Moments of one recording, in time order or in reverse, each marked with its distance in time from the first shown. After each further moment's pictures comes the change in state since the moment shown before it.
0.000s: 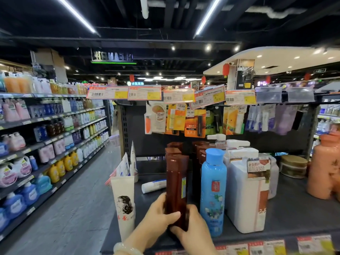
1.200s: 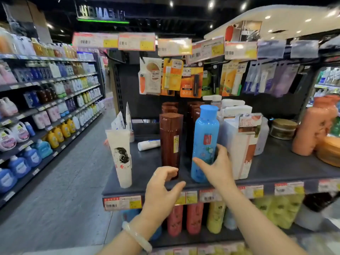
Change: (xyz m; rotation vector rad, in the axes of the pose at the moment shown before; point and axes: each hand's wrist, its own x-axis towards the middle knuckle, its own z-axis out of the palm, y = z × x) left_hand -0.061 -0.009 0.044 0.497 0.334 0.374; right_hand 0.001 0.012 -0.063 0.144 0.378 -0.043
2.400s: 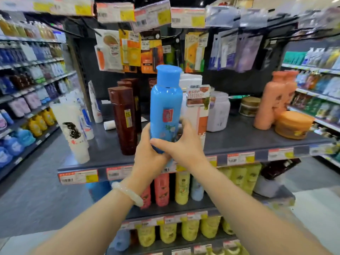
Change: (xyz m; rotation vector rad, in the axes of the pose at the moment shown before) left_hand -0.008 0.059 0.075 -0.198 -0.019 -0.039; right_hand -0.037 -0.011 -0.069 0.211 -0.242 -0.108
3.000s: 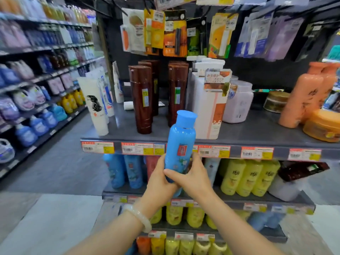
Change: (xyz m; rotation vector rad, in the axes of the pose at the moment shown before) left_hand -0.092 -0.045 0.026 -0.091 -0.104 -0.330; right_hand -0.072 0.080 -0.001 0.008 -0.162 0.272
